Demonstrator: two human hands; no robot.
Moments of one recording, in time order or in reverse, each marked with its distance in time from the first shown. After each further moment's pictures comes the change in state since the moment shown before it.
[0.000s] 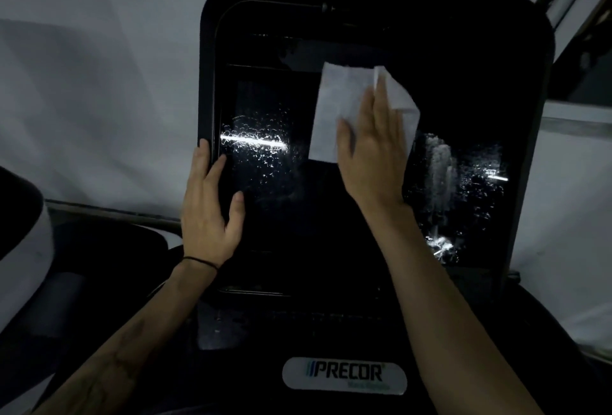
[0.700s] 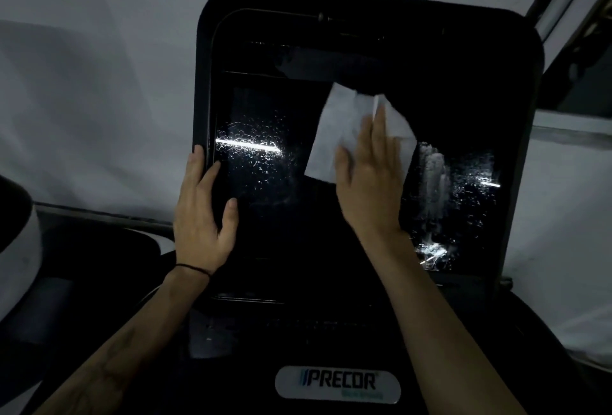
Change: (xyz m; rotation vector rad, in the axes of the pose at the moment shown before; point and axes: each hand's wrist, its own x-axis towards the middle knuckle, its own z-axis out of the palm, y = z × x) left_hand 0.001 -0.002 0.001 -0.003 0.010 -0.002; right_hand -0.025 0.005 -0.002 0.047 -0.046 0.020
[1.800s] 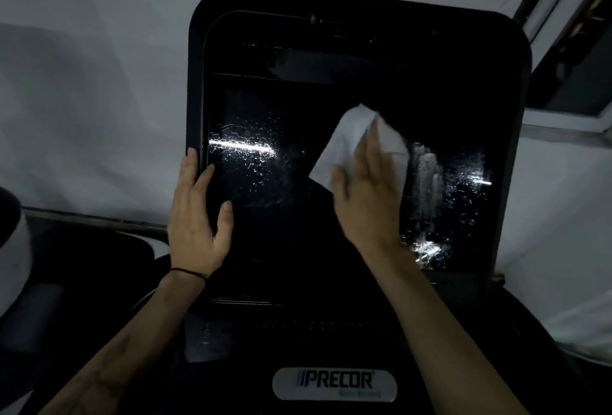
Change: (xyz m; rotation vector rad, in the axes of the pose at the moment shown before) left_hand -0.001 0.002 0.000 -0.009 -0.001 -0.006; right_hand -0.018 0.008 -0.007 0.034 -0.064 -0.038
